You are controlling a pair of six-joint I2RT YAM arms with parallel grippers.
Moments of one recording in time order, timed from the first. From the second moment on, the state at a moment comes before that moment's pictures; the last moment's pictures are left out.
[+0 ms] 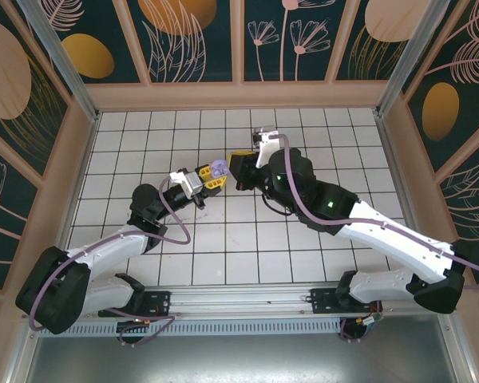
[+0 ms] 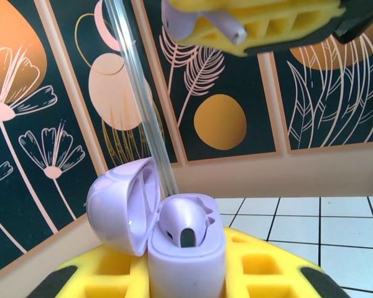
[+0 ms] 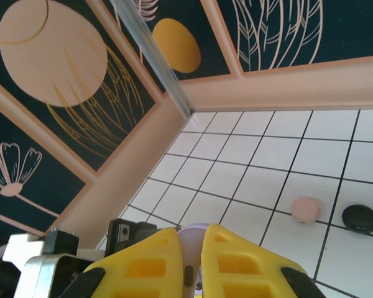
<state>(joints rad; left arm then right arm) -0.54 1.21 0.46 1.03 0.59 0.10 1.08 1.20 1.29 -0.31 0.29 0.54</state>
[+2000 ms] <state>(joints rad) -0.54 1.21 0.48 0.99 0.57 0.09 1.04 1.29 1.20 -0.19 0.26 0.52</state>
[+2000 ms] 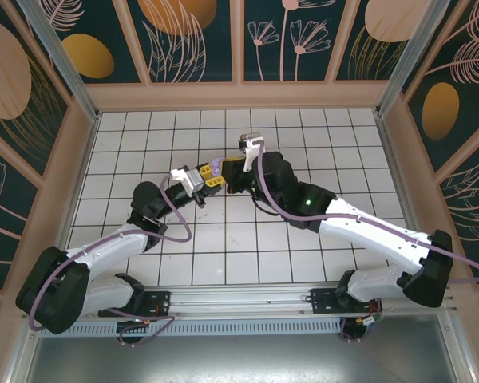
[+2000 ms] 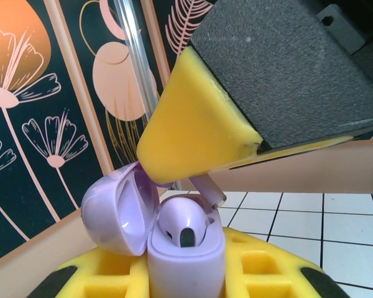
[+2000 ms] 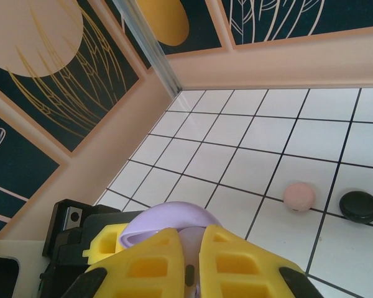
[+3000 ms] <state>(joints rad) -0.54 1.21 0.48 0.96 0.55 0.08 1.01 1.32 1.20 -0.18 0.22 0.62</state>
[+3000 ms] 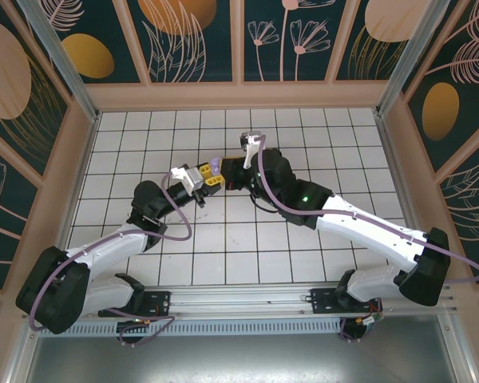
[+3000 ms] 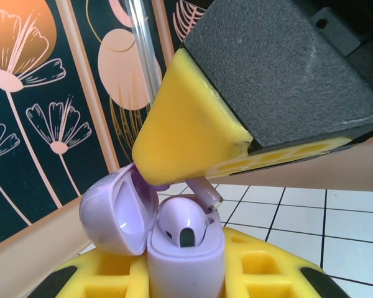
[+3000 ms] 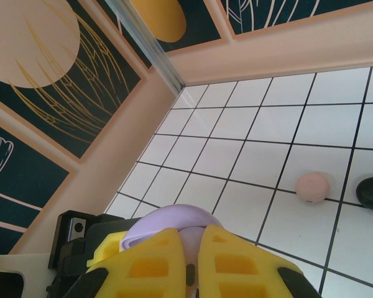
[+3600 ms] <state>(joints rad) -0.54 1.21 0.48 0.94 0.54 0.08 1.01 1.31 1.14 -0.07 0.24 0.62</state>
